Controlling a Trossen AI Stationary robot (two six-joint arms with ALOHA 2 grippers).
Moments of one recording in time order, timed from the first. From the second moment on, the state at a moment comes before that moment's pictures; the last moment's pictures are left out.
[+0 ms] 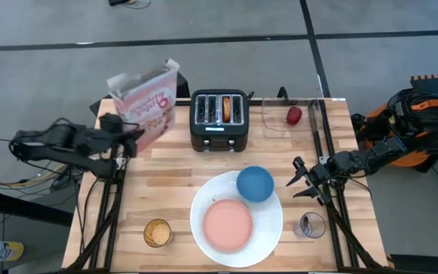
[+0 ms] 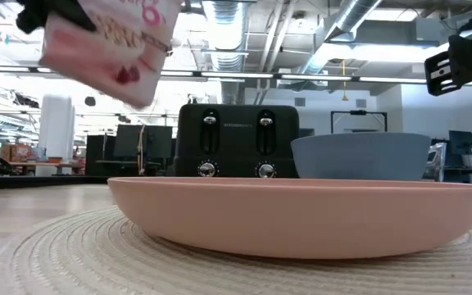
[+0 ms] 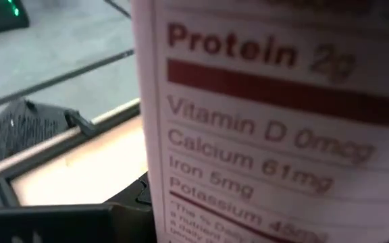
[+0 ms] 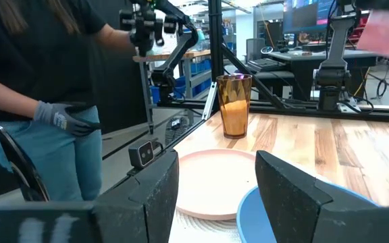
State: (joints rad) left arm -0.13 0.58 0.99 -1.10 -0.74 -0.68; right arm 0.36 0.01 0.00 0.04 -0.10 0.09
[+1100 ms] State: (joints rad) left arm -0.23 1.29 1.60 -1.23 -0.61 0.10; right arm 0.36 0.01 0.00 0.04 -0.10 0.09
